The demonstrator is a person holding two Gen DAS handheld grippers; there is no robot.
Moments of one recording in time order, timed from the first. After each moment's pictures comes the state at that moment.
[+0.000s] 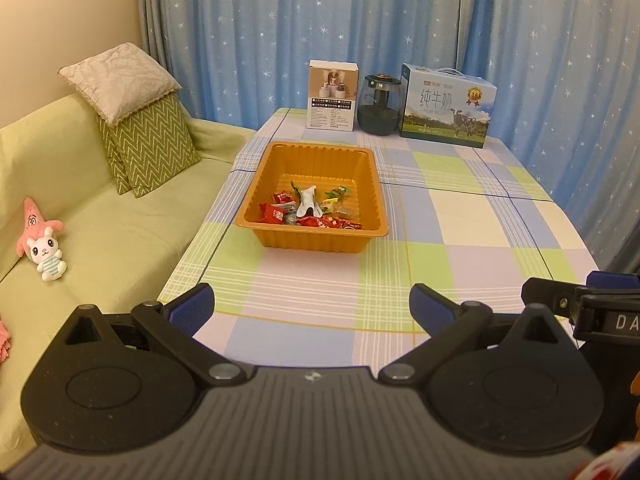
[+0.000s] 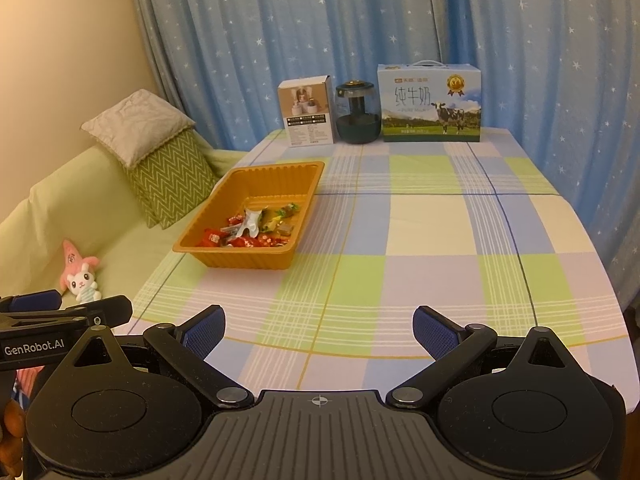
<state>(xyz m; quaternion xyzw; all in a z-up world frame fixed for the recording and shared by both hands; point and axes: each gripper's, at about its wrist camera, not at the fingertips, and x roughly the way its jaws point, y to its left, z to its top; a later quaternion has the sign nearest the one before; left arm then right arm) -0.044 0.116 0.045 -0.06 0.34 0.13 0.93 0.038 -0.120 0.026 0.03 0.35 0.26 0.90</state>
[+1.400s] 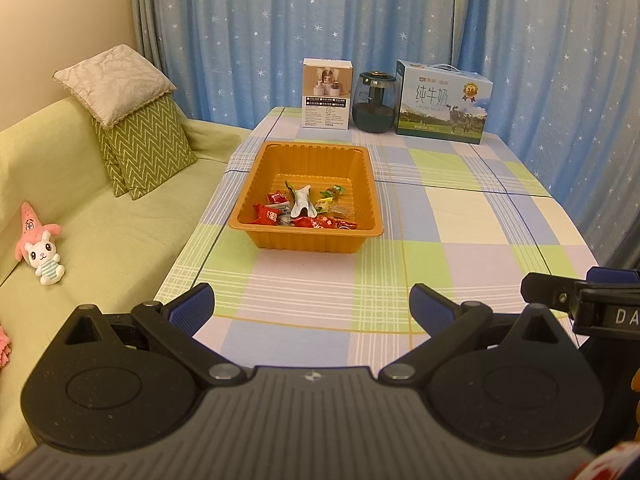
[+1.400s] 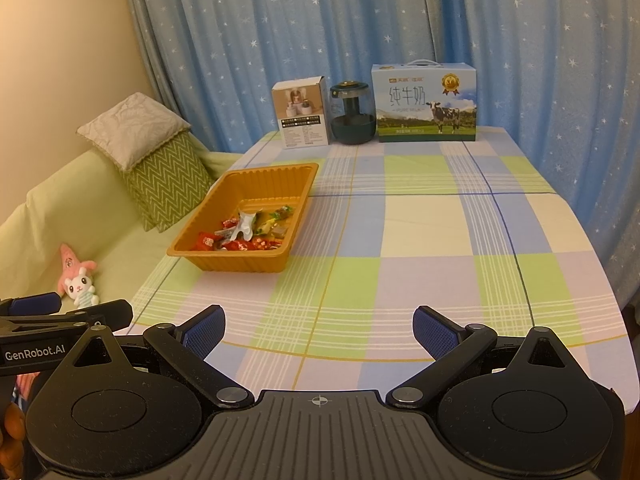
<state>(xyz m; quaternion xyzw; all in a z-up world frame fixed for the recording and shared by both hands) -0.035 0.110 0.041 -0.05 0.34 0.13 0.93 0.042 -0.125 0.026 0.03 0.35 0.25 0.90</state>
